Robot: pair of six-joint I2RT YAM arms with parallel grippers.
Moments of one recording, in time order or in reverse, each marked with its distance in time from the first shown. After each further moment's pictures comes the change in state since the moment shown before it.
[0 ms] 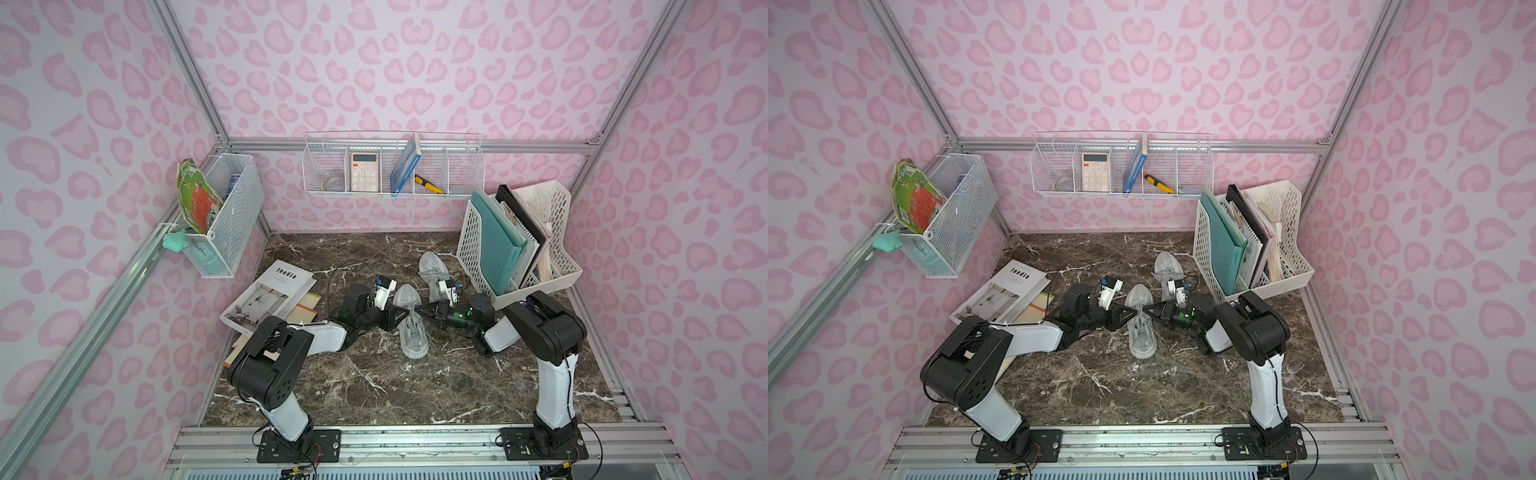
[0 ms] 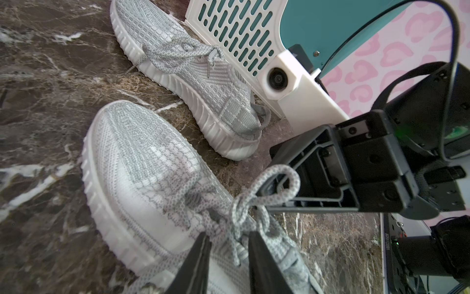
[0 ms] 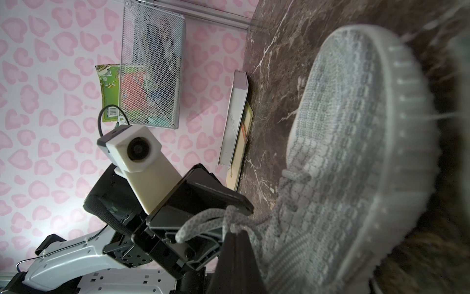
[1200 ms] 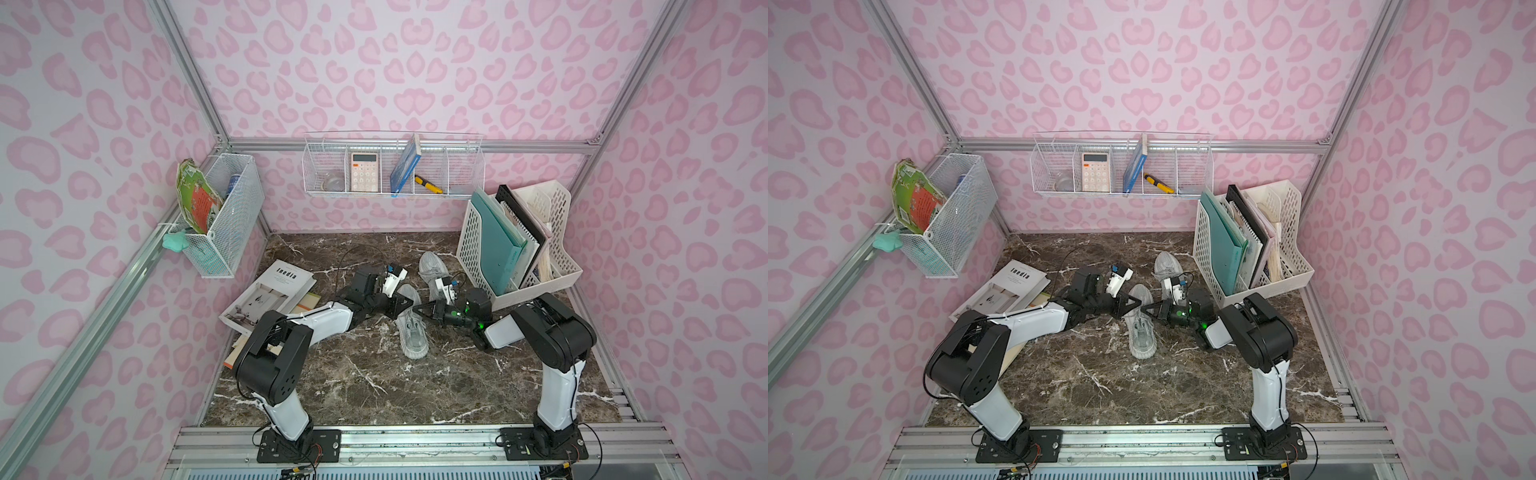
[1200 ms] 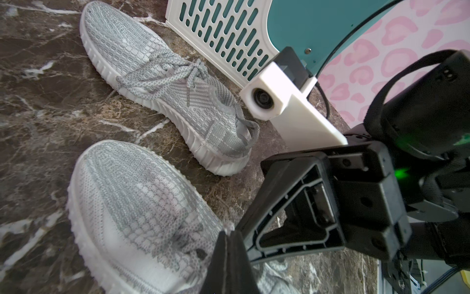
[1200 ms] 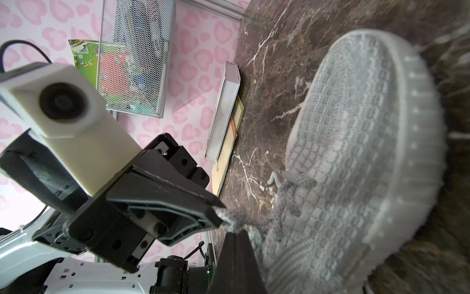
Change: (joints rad) left arm -0.005 0.037 0.240 -0.317 0.031 0.119; right arm 0.013 -0.083 0.035 -0.224 0.002 -0.169
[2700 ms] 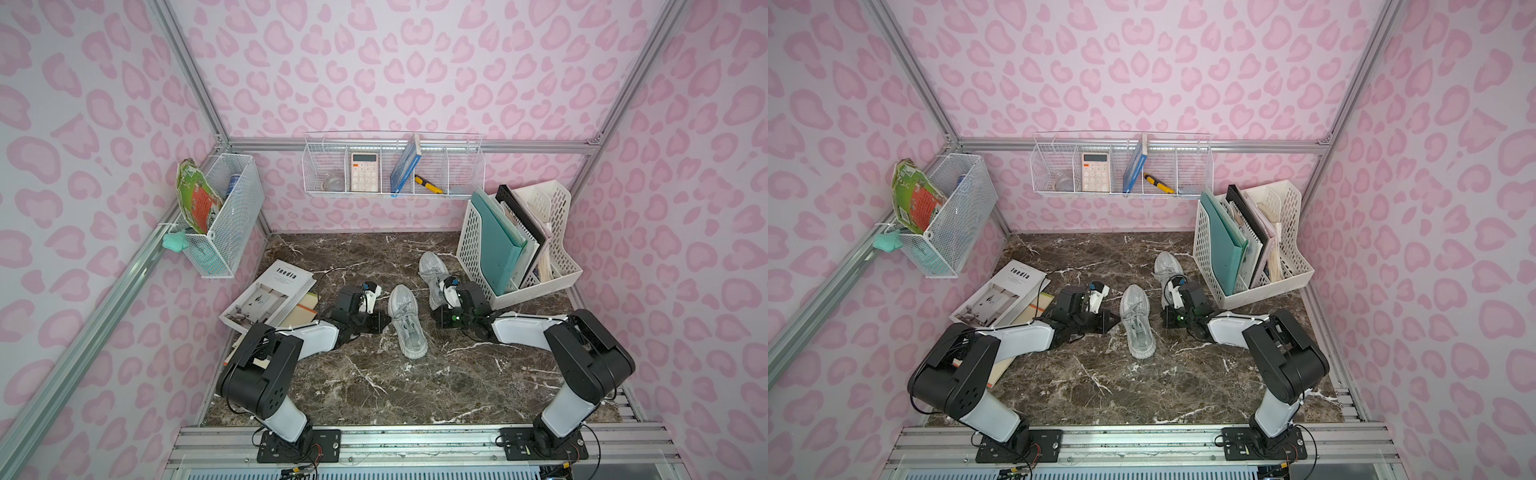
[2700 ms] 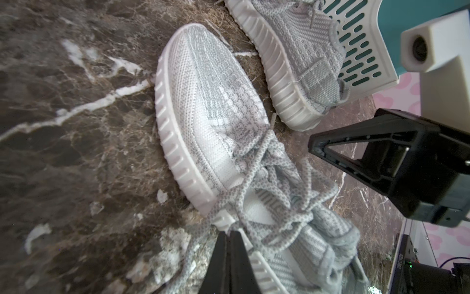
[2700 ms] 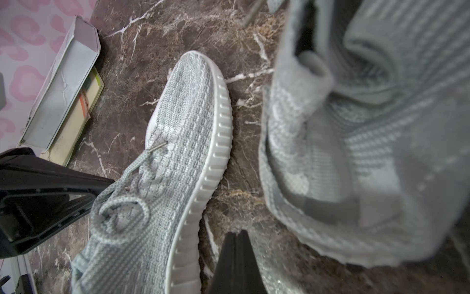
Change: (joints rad) left arm 0.071 -0.095 -0.241 0.030 -0.132 -0.204; right arm 0.043 -0.251 0.096 -0.877 0.484 -0.658
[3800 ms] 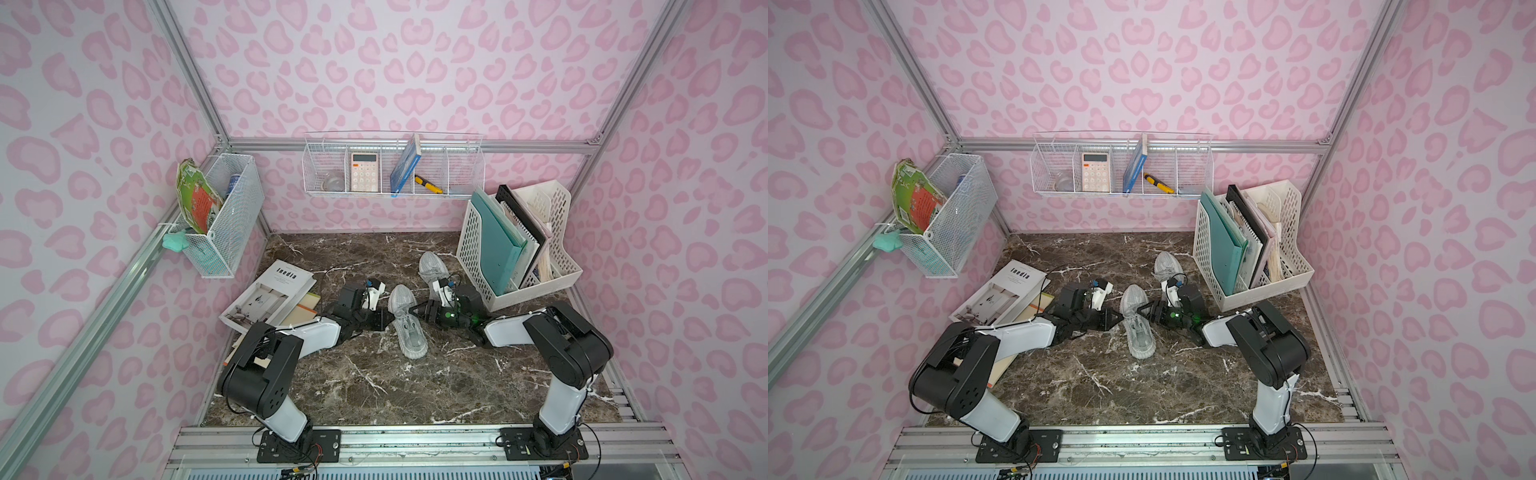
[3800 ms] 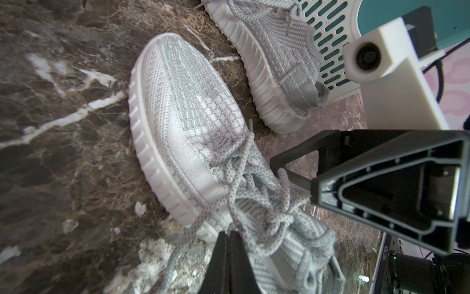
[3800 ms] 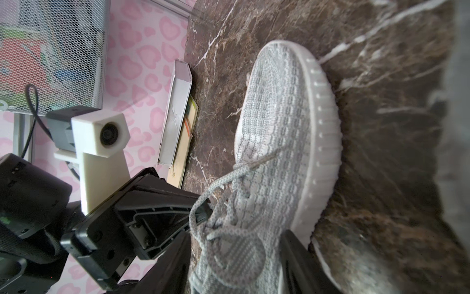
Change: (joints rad) left arm -0.019 0.001 0.046 -0.039 0.032 0.000; right arm 0.031 0.138 -0.042 0.462 -0.283 0.479
